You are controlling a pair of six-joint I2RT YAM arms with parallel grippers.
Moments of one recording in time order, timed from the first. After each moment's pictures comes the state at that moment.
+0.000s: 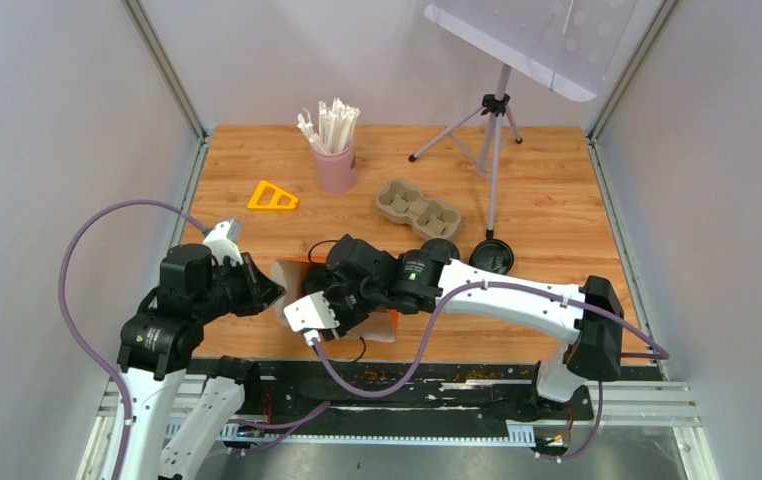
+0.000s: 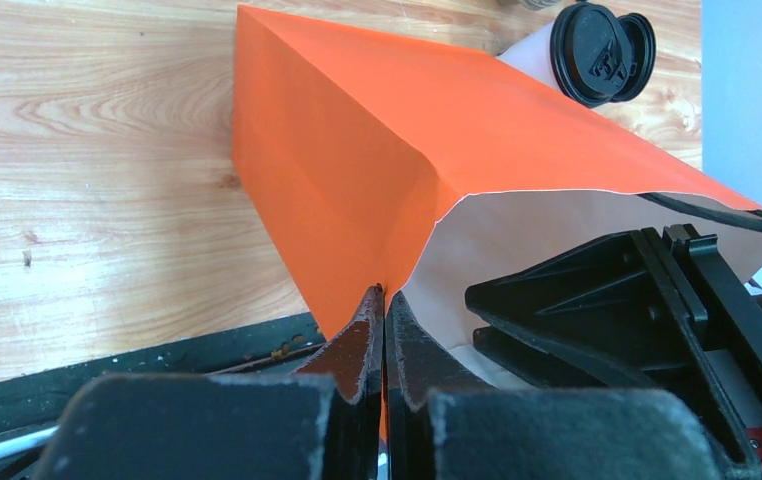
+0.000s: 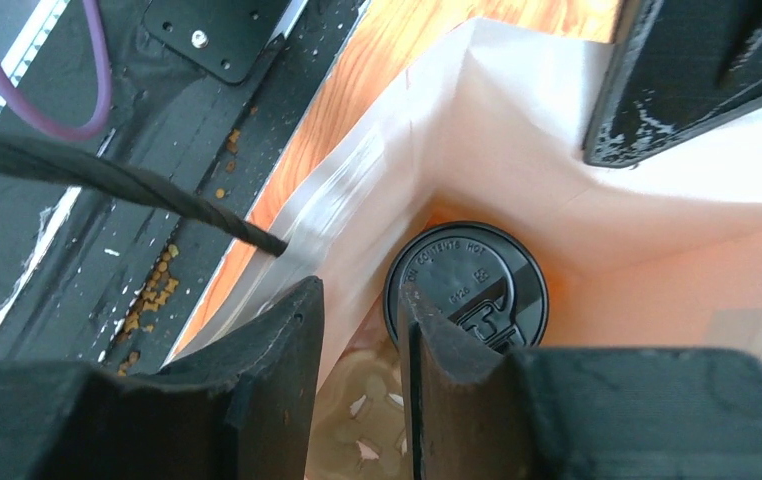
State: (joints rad) left arm -0.20 0.57 1.00 -1.08 0.31 -0.48; right arm 1.25 1.64 1.50 -0.65 -0.35 -0.86
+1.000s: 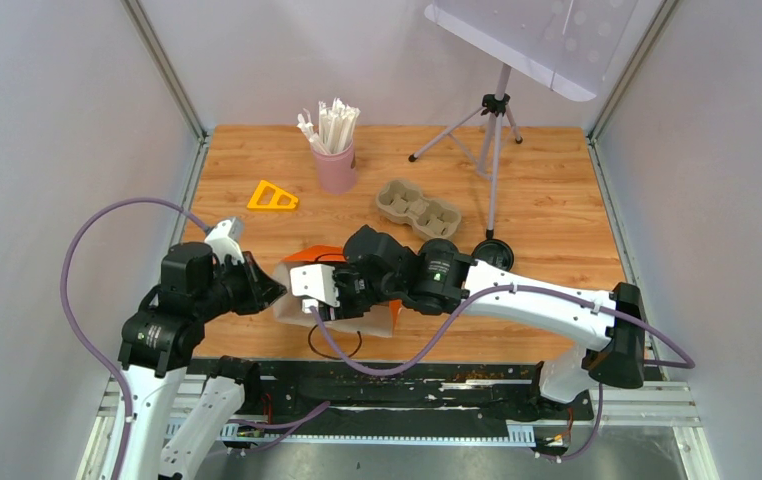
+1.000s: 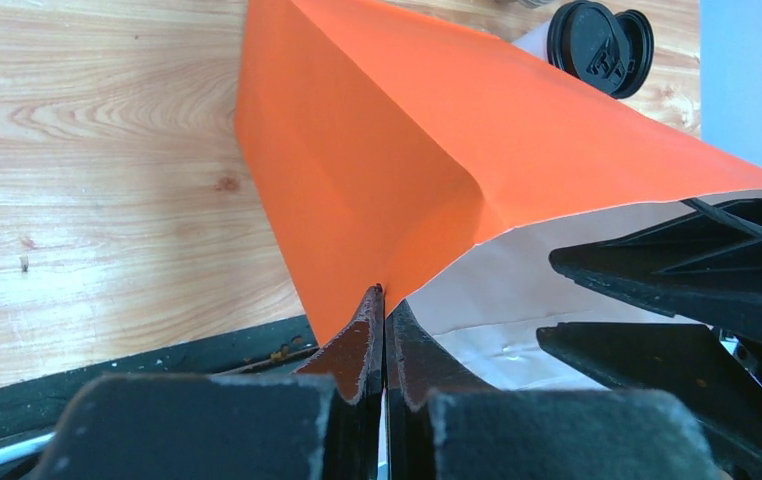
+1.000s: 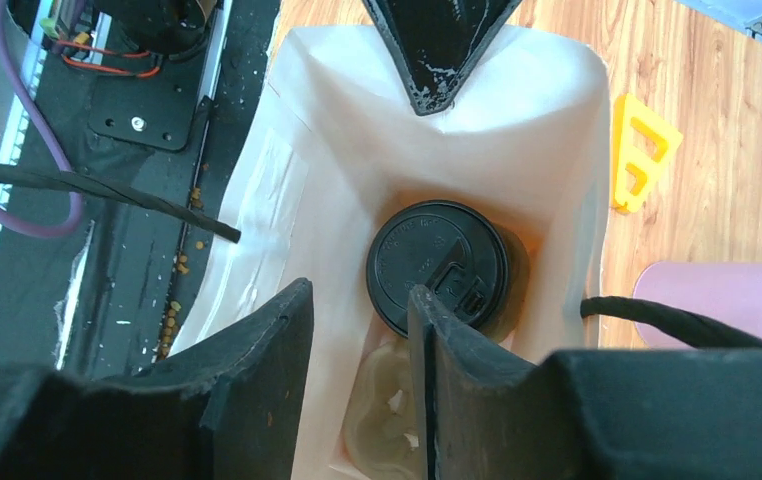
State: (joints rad) left arm -0.20 0.58 1.00 -1.07 0.32 -0.47; right arm 1.25 1.53 1.46 -0.51 -0.20 -0.57
